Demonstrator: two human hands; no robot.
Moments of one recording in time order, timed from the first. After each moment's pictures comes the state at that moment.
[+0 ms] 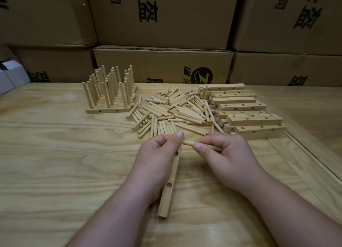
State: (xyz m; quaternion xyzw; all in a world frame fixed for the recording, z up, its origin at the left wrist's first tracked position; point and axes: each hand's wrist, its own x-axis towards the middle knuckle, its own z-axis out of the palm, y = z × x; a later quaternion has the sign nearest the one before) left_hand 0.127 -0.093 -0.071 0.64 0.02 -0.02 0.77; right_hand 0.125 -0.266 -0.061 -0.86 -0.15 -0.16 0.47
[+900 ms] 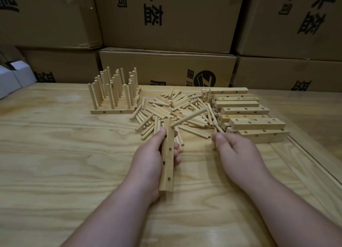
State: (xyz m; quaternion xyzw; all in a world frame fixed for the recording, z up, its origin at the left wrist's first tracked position) left_hand 0.132 -0.088 -0.061 0.49 0.12 -0.05 0.86; right_hand 0.143 -0.282 -0.074 -0.89 0.00 -0.17 0.42
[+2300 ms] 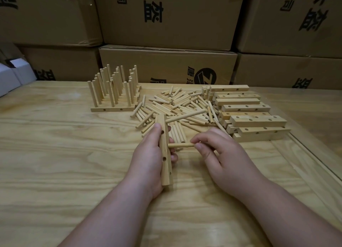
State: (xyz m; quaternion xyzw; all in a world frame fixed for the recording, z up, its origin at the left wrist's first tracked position) left_hand 0.140 -0.088 -0.071 0.46 0.14 -0.01 0.88; right_hand 0.129 -0.262 -0.071 -0.87 -0.26 -0.21 0.37
